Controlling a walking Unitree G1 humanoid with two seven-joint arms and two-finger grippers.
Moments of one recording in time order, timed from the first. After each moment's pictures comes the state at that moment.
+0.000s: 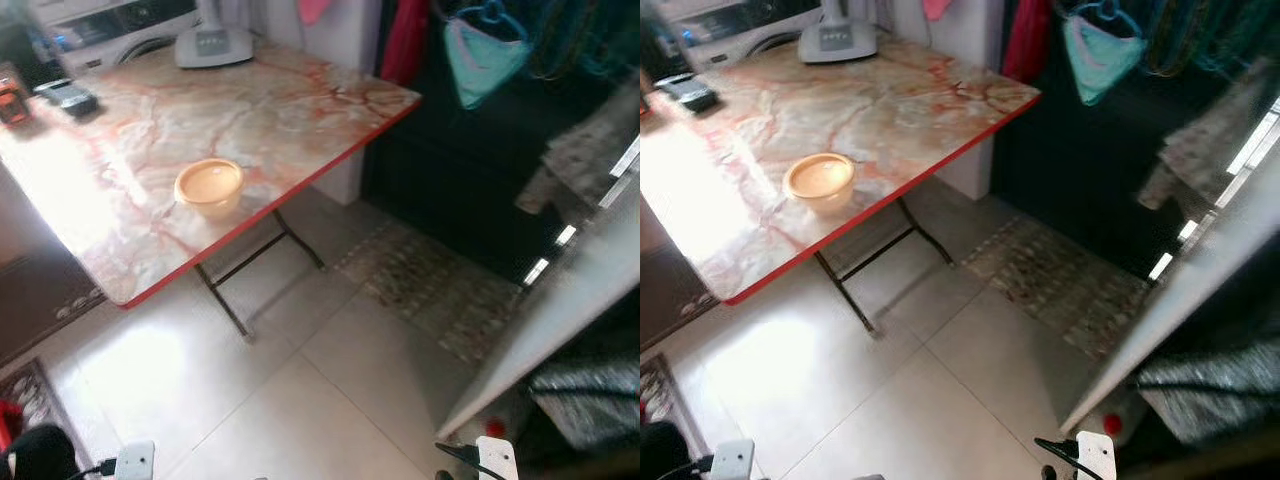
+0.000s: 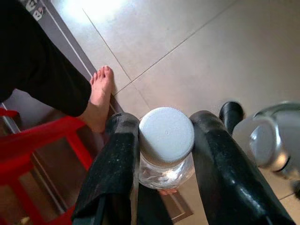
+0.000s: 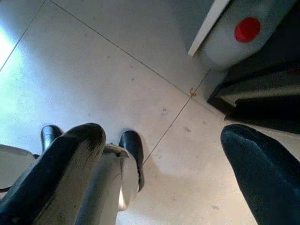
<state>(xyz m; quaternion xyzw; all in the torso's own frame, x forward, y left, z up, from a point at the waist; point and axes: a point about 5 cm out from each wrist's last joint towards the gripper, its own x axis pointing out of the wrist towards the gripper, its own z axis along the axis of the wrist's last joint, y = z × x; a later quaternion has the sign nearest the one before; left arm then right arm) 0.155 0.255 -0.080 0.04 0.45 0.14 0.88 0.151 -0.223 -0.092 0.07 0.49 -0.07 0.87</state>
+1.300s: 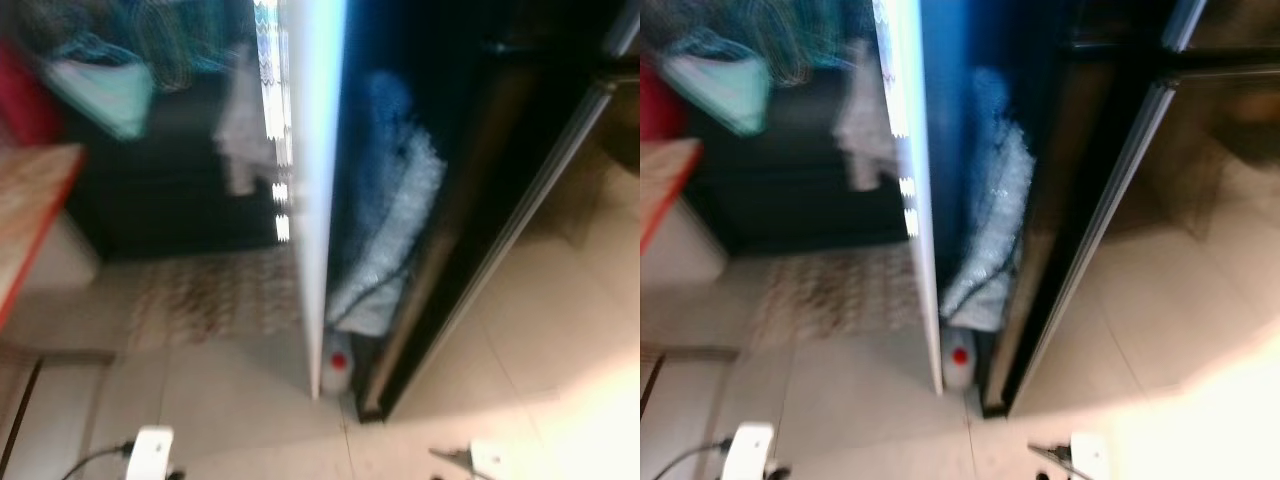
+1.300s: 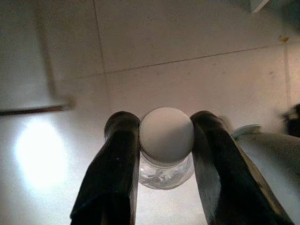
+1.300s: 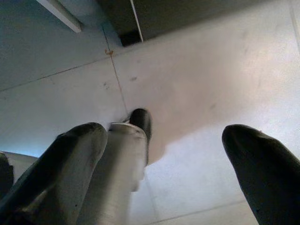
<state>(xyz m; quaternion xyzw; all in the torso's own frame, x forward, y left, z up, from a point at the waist) 0.170 0.250 -0.075 0.06 0.44 0.05 0.89 0.149 -0.215 -0.094 0.06 0.50 -0.05 0.86</state>
